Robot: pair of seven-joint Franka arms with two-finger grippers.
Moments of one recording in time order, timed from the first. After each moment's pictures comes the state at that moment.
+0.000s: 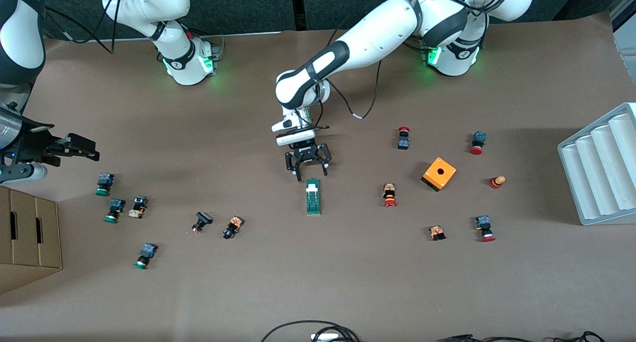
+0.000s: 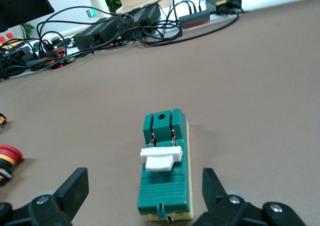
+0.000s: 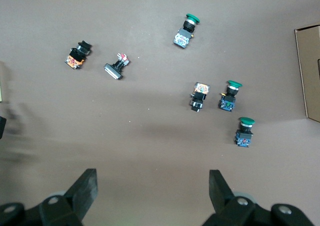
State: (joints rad) left arm -0.79 0.94 -0.43 -1.53 1.62 1.83 -1.98; right arm 0.07 0.05 -0.15 -1.63 0.04 1.62 -0.16
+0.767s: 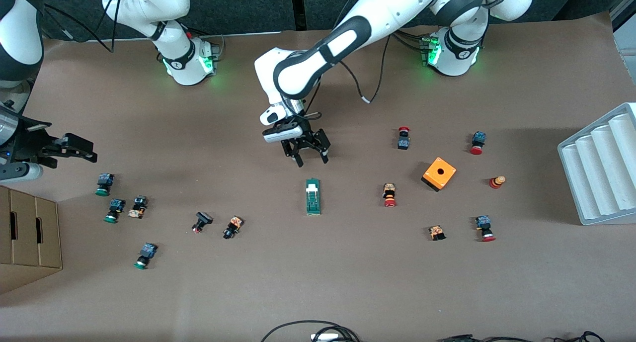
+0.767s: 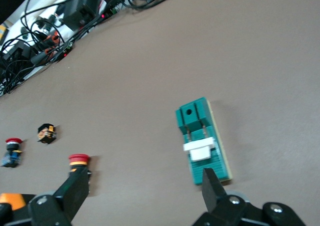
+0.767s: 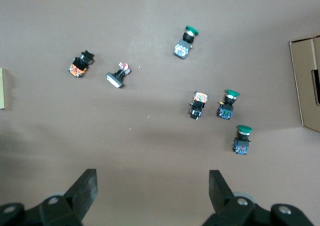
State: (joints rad) left arm -0.75 0.74 -0.43 -1.46 1.12 1.84 -1.28; right arm 0.07 0.05 -0.14 -1.61 0.04 1.64 -0.16
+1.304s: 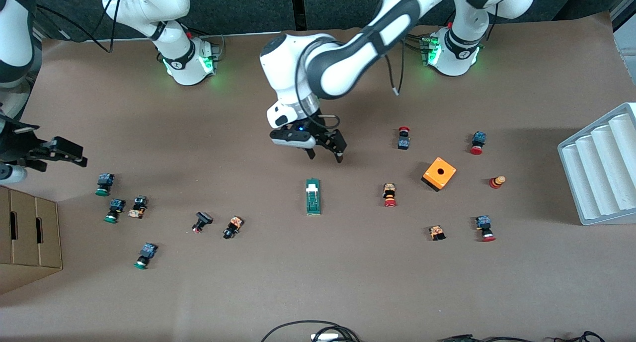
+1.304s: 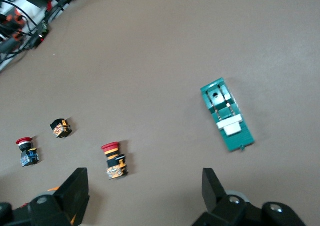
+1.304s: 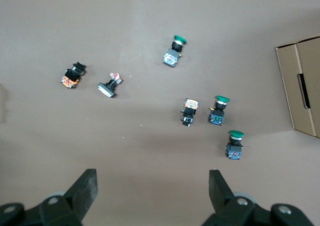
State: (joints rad) left arm -0.60 0.56 -0.43 -1.43 0.71 1.84 -0.77; right arm 0.06 0.05 -0.17 -1.61 0.04 1.68 -0.17
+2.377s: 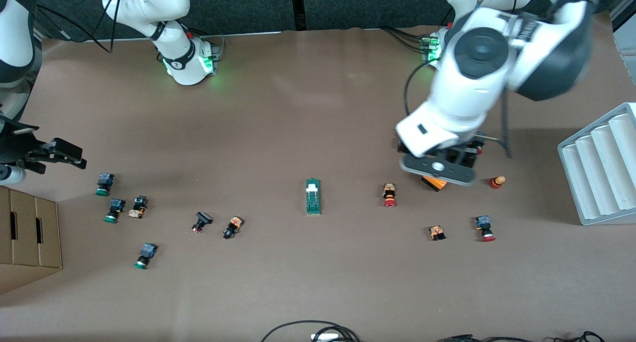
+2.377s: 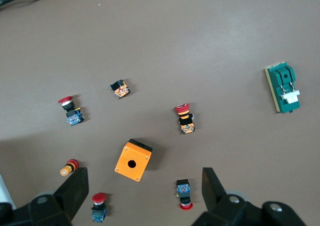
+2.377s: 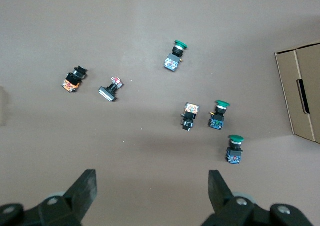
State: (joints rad) left arm -0.09 0.31 -0.41 -1.36 0.19 1.64 -0.21; right arm 0.06 0.05 -0.16 -1.61 0.04 1.69 -0.17
